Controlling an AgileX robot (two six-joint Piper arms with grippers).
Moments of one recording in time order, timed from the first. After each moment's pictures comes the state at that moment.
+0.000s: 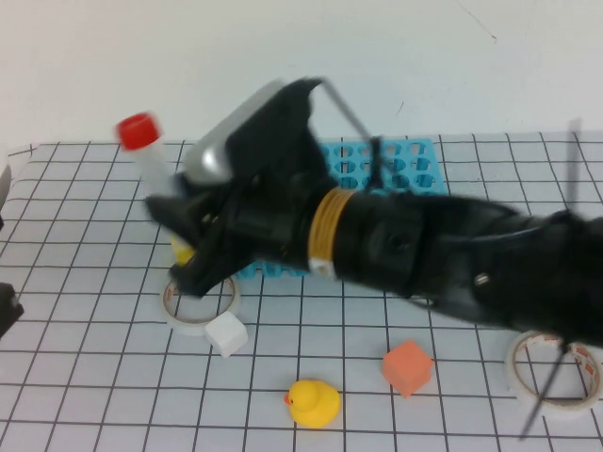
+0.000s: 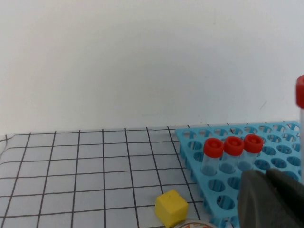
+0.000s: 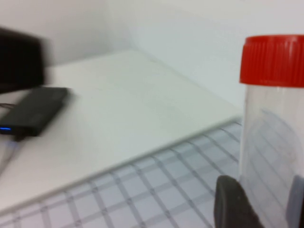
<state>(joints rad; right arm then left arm) 0.86 1.76 -1.28 -0.73 -0.32 0.72 -0.07 0.65 -0.62 -0.78 0.25 0.60</state>
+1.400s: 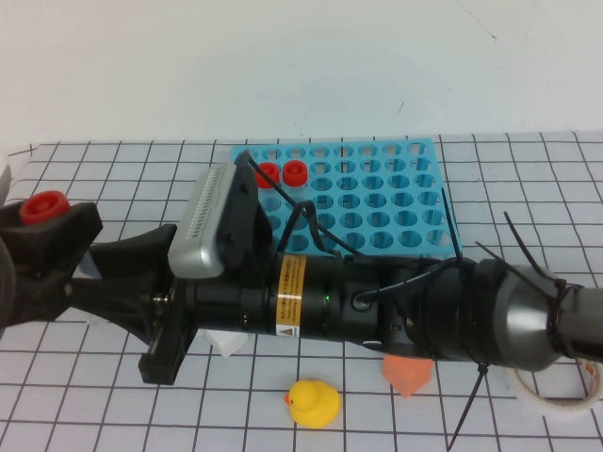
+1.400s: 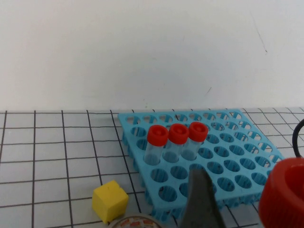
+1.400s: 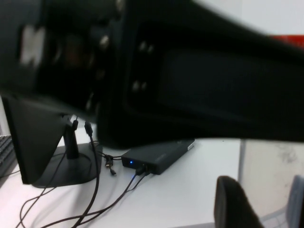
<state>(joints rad) 0.86 1.95 -1.28 -0.83 -0.89 0.72 -0.07 0.77 -0.62 -1.30 0.35 1.04</state>
